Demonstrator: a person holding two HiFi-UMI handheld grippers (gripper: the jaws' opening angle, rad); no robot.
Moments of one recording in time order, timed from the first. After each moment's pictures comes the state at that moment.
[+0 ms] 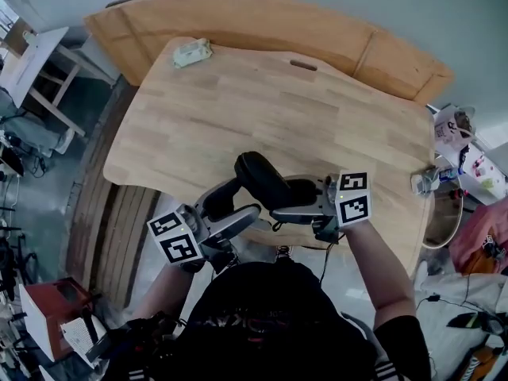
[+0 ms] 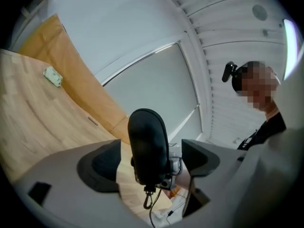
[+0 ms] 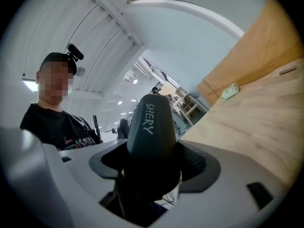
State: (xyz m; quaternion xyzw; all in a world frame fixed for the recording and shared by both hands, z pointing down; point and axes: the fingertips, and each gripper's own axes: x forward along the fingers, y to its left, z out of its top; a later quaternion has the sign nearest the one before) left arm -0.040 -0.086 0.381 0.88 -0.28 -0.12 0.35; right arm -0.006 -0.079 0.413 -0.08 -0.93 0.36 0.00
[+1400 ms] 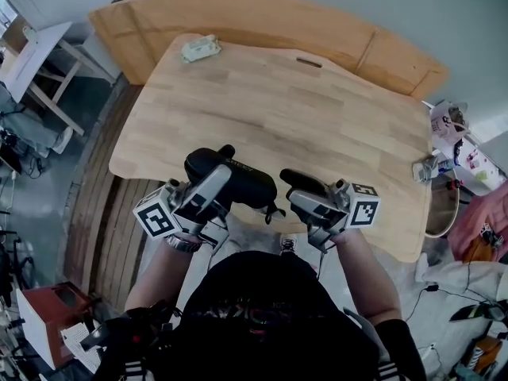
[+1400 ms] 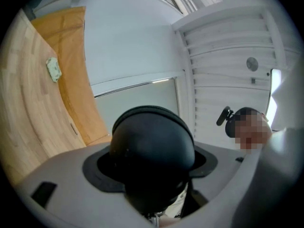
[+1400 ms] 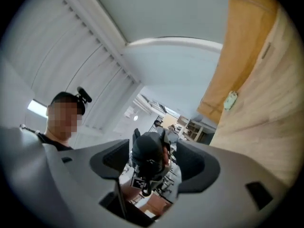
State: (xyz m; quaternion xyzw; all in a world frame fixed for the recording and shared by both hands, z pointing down) left arm -0.124 -0.090 0.317 0.84 -0.21 -0.33 0.38; right arm -0.024 -0.063 0.372 0.00 -0.88 0.43 -0.22
